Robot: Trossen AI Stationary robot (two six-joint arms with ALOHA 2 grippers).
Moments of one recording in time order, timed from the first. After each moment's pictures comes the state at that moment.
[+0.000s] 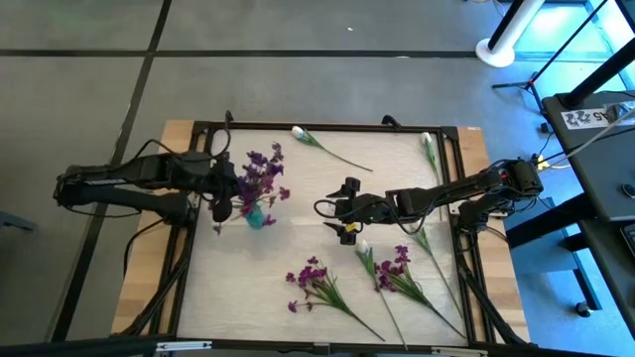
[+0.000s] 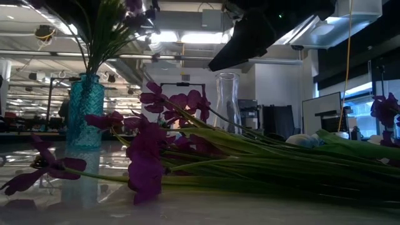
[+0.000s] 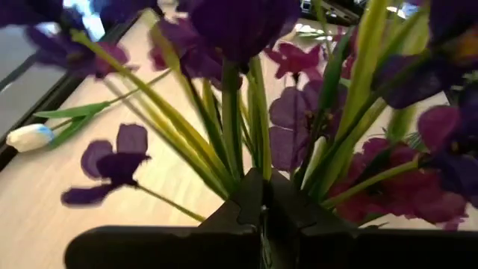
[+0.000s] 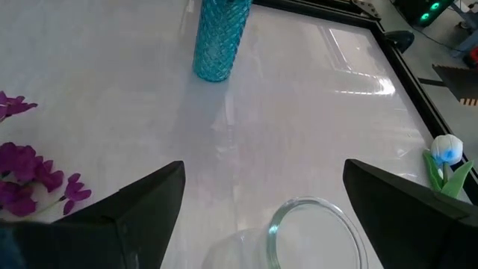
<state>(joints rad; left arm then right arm) 0.08 0.68 0.75 -0.64 -0.07 -0.14 0.15 1.57 0.99 0.00 0.31 -0.08</state>
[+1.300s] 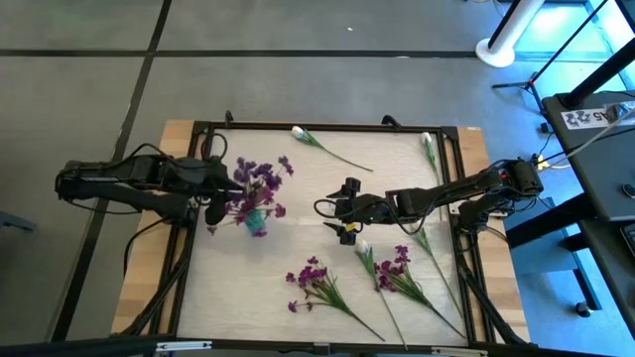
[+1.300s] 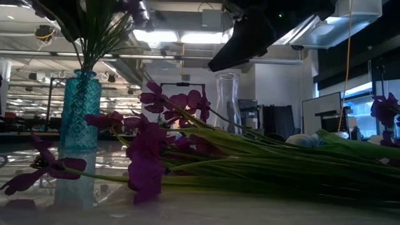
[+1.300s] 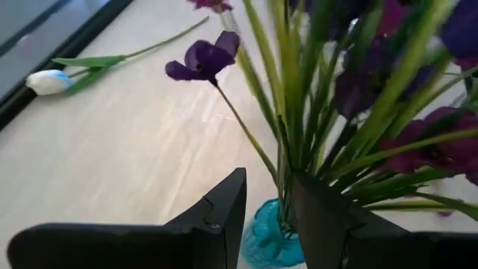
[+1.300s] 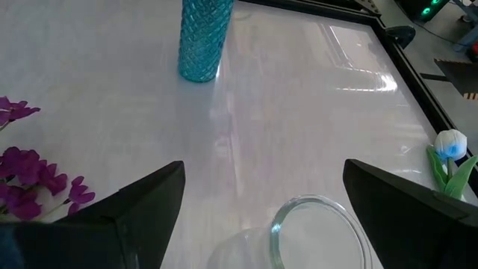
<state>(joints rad) -0.02 0.65 0.80 -0.82 -0.17 -0.31 0.15 1.57 0.99 -0.01 0.31 -0.05</state>
